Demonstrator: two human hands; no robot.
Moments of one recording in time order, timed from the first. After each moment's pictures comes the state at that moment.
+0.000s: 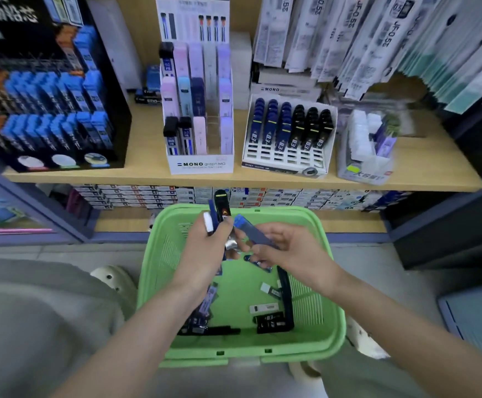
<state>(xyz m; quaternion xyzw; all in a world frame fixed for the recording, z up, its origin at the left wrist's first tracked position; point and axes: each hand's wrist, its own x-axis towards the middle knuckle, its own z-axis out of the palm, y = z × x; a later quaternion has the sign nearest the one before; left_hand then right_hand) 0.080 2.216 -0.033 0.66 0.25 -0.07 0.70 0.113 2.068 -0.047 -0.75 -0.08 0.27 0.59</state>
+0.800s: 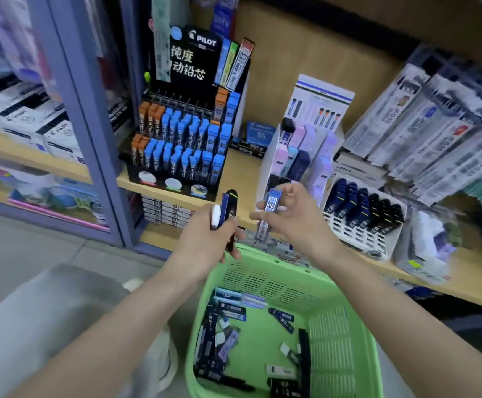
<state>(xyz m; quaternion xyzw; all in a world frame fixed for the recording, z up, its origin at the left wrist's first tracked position) 0.071 2.368 0.019 0.69 0.22 0.03 0.69 0.157 2.242 0.041 -0.80 -0.17 0.19 0.54</state>
